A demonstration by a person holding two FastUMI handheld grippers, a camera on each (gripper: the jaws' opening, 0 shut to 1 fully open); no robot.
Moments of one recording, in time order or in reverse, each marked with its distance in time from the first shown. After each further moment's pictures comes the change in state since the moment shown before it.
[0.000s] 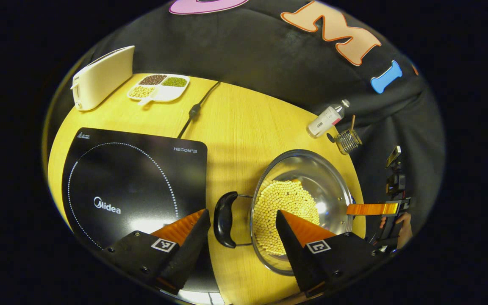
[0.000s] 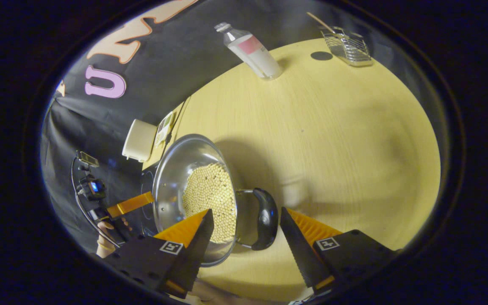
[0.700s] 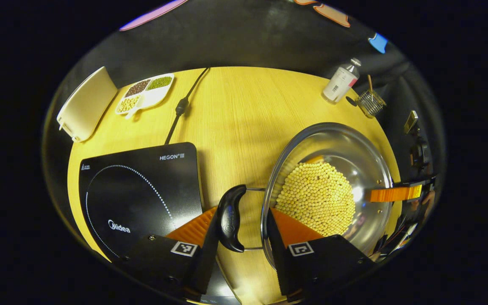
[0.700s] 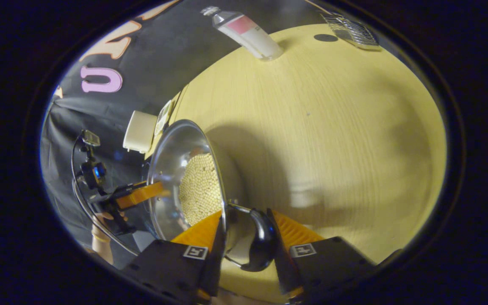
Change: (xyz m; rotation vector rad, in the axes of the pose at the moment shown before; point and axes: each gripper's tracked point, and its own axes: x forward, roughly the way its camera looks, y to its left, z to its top) left arm 0.023 0.017 -0.002 0.231 0.144 0.228; right arm 0.030 -0.009 -0.011 0.014 0.074 0.047
